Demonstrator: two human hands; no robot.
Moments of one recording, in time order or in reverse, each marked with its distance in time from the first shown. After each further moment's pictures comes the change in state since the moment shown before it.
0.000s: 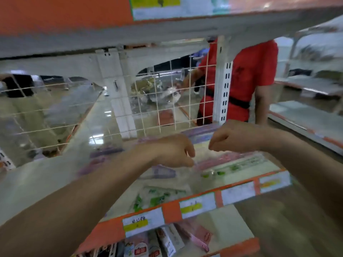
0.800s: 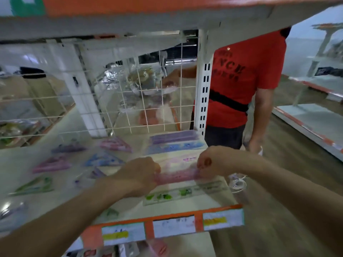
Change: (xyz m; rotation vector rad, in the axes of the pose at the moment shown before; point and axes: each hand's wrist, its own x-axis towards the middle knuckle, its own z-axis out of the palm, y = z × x) left_hand 0.068 0.047 0.048 0.201 0.004 -0.309; right_hand 0.043 0.149 0.009 -0.170 -0.205 -0.085
